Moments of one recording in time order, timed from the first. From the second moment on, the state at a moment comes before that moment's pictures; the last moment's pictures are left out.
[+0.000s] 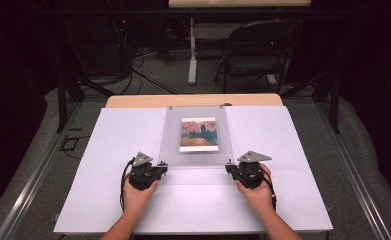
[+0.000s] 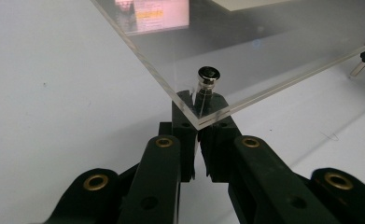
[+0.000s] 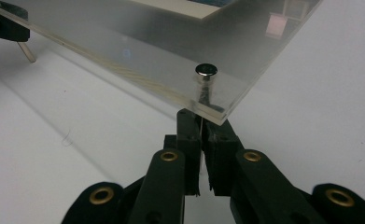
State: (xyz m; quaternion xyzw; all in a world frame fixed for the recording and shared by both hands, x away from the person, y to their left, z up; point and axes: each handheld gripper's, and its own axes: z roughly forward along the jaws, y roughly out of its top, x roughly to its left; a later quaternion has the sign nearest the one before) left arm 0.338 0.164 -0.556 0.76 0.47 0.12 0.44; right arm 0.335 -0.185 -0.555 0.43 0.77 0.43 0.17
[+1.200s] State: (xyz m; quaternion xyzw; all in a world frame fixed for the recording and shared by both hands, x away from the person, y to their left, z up) left arm 0.331 0.160 -0.557 0.76 0.46 0.13 0.44; right arm 0.330 -0.186 -0.558 0.42 0.77 0.43 0.18
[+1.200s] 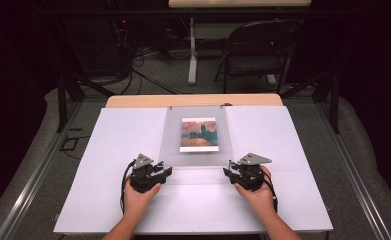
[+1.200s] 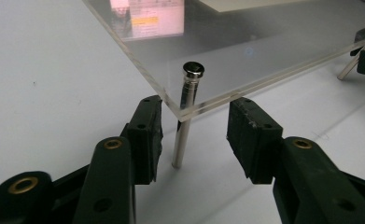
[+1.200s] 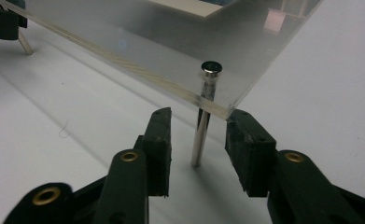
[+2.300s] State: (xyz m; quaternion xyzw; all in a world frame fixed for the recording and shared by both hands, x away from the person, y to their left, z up) left arm 0.309 0.178 -0.545 0.75 0.47 0.12 0.46; right arm 0.309 -0.192 -0.551 0.41 0.79 0.41 0.19
